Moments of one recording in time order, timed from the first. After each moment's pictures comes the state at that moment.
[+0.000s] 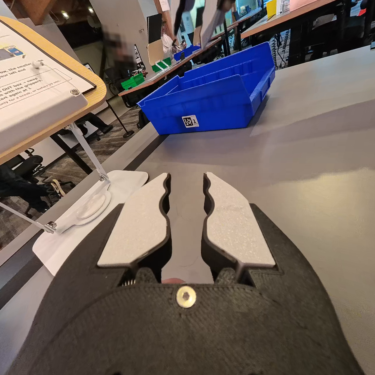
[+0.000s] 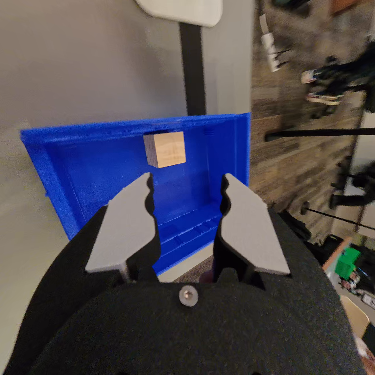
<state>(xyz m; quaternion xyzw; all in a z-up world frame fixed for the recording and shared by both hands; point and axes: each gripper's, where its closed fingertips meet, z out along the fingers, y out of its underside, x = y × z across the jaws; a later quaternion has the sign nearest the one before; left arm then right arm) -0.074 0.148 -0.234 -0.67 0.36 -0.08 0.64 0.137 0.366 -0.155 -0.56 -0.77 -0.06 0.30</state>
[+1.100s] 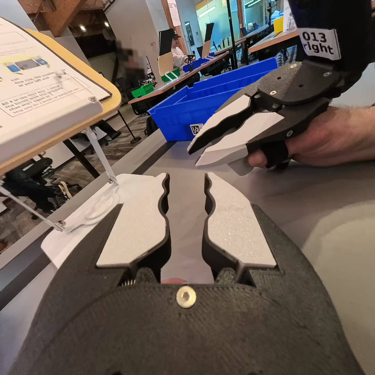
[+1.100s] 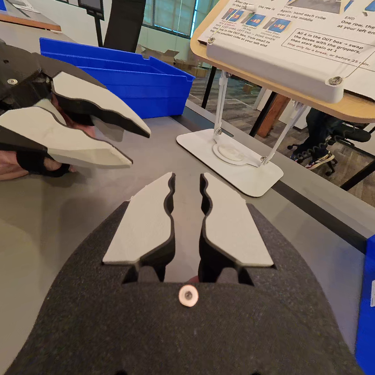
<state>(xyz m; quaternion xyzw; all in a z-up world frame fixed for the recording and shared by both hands) -0.080 0.148 -0.224 -0.66 0.33 -0.08 0.67 -0.058 0.182 -0.235 -0.59 -0.49 0.29 0.57</state>
